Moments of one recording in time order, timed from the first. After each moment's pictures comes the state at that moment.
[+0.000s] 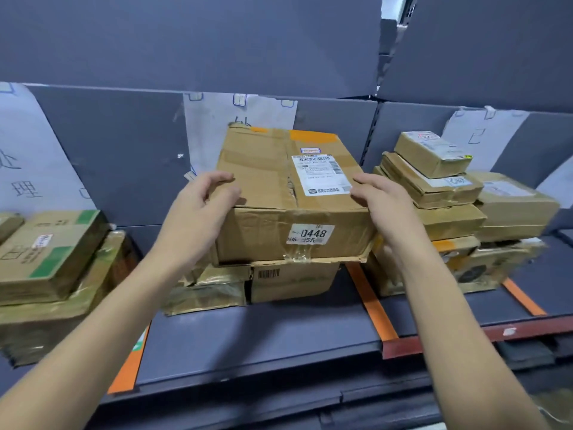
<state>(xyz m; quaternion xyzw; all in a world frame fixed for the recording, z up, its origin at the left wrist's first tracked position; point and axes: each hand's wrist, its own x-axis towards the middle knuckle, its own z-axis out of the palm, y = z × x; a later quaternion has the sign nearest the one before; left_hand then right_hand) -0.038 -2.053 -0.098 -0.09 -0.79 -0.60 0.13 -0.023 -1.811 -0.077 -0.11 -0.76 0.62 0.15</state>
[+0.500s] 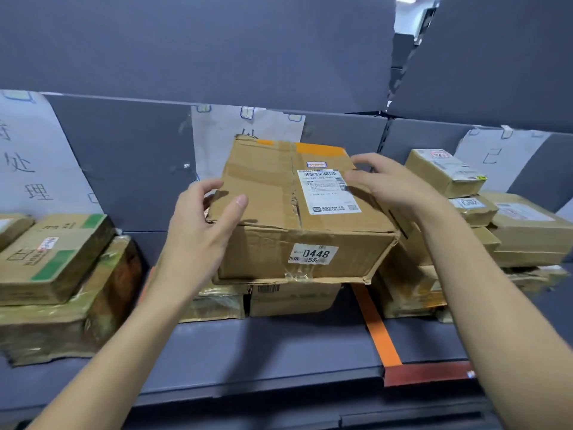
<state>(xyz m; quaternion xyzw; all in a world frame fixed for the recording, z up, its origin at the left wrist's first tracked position) -0.040 -2.044 -0.111 -0.06 -0.80 -0.55 0.24 -0.094 -1.773 -0.041 0.00 -0.92 0.39 0.06</state>
